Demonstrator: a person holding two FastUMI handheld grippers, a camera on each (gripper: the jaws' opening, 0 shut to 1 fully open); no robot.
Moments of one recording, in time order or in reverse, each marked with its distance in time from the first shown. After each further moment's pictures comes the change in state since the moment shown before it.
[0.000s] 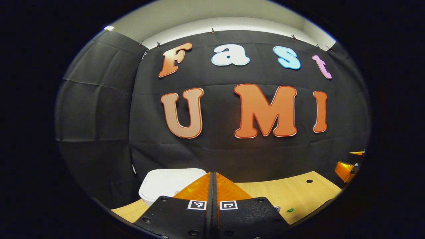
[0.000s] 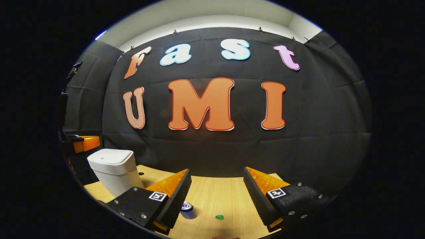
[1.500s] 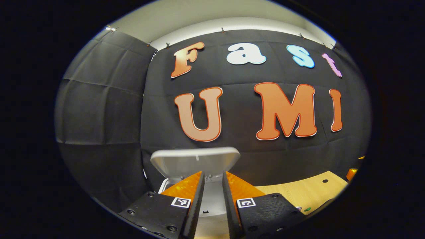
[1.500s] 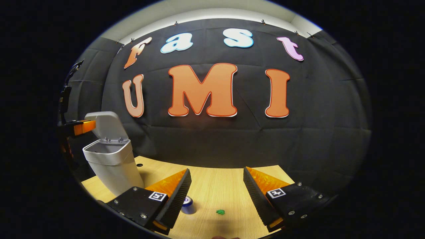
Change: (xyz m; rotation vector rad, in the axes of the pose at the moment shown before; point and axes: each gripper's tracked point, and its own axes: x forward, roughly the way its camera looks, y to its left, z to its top) left arm 0.018 0.027 0.014 0.038 -0.079 0.074; right arm 0.015 0.004 -0.044 -0.008 0.098 0.019
